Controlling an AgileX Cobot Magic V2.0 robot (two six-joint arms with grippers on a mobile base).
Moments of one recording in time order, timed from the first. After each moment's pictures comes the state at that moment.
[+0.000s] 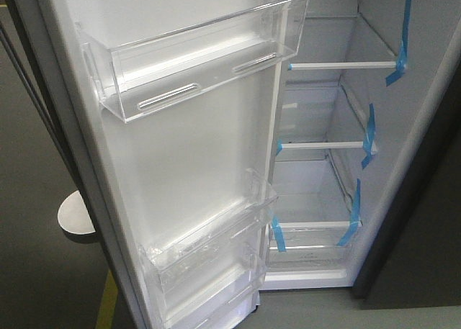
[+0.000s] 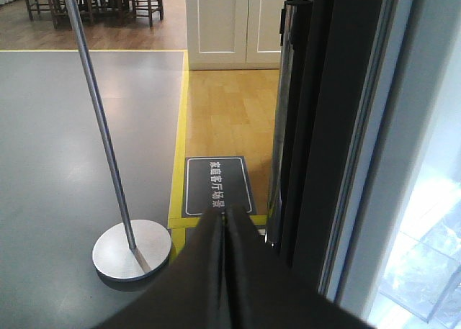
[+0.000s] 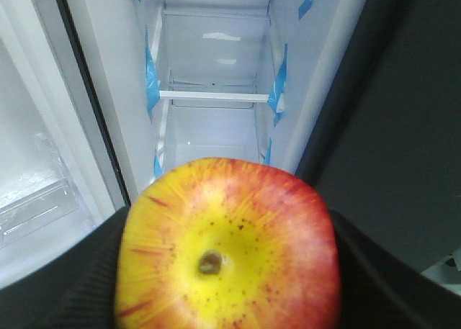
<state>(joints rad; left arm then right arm) -0.01 -0.01 0.03 0.08 0.27 -0.19 -0.10 0.82 -0.90 0.09 0.73 -0.13</state>
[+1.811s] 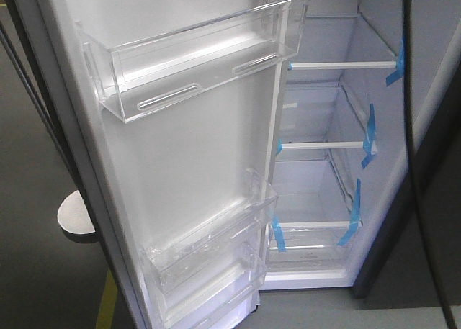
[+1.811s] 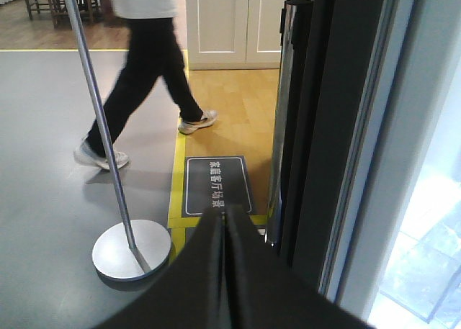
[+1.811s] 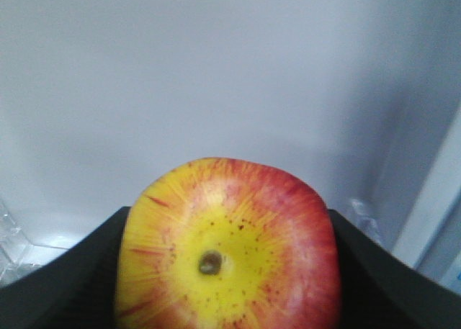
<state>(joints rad) -0.01 -0.01 0.03 0.08 0.27 -0.19 0.29 1.68 -2.12 0.55 0.98 -0.44</state>
